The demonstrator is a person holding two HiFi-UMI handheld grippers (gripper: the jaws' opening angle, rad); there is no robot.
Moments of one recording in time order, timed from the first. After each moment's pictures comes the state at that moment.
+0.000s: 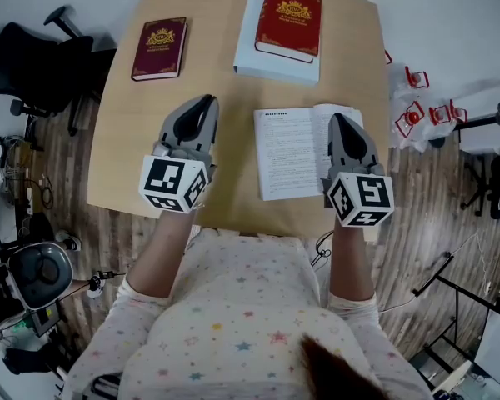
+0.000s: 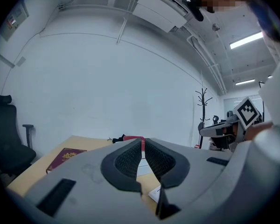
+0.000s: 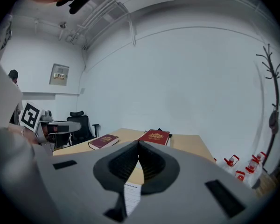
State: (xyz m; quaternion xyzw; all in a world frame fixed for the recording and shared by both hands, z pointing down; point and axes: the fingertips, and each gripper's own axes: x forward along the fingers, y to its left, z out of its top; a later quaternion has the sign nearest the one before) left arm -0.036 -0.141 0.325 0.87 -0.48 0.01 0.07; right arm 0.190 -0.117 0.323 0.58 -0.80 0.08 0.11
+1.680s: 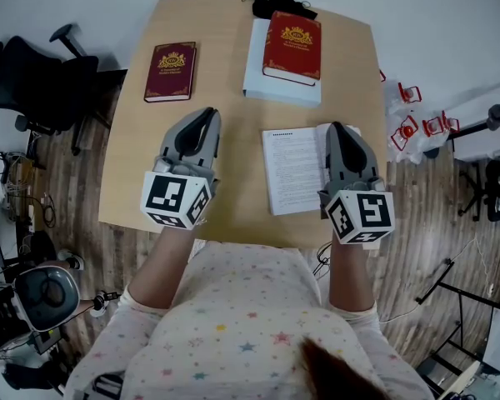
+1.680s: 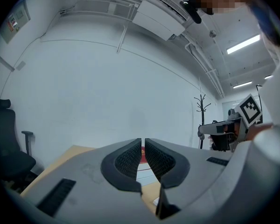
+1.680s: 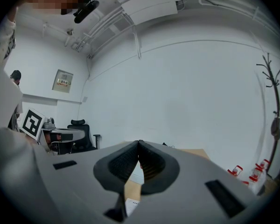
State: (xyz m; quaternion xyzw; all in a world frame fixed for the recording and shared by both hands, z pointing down) left arm -0.069 -0.138 0.271 0.88 -0.48 -0.01 0.04; right arm 0.138 -0.110 0.251 0.58 -0.81 0.04 0.07
